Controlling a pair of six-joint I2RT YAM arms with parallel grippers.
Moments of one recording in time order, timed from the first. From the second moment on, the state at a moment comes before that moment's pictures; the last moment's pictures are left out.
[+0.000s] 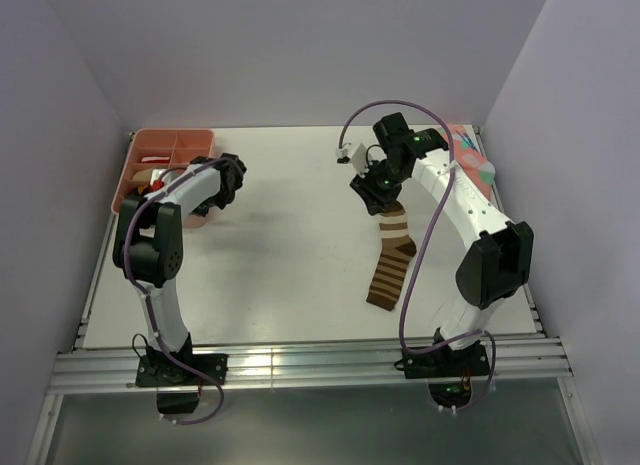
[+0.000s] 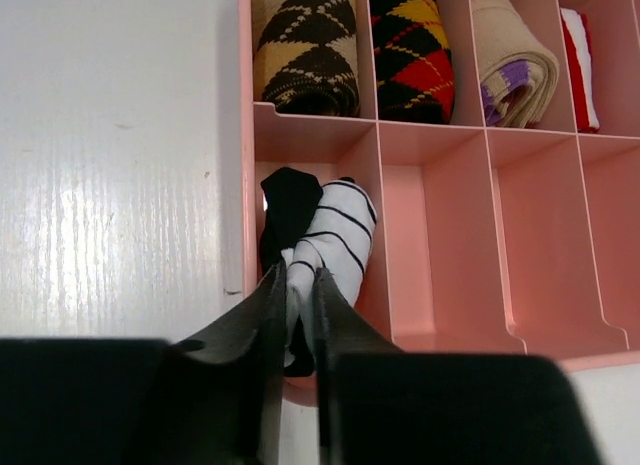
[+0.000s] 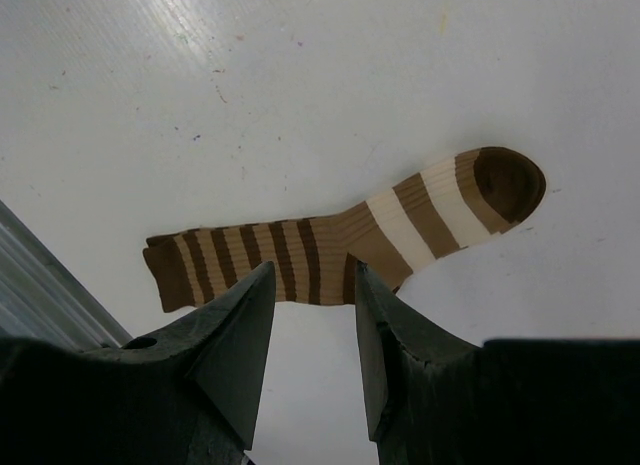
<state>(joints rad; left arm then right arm) -0.27 1.95 1.44 -1.07 -1.06 -1.94 0.36 1.71 1.66 -1.17 -0.30 -0.62</state>
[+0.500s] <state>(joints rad) -0.27 1.96 1.48 -1.02 -1.03 -1.96 0.35 1.71 1.66 -1.17 -0.30 -0.64</state>
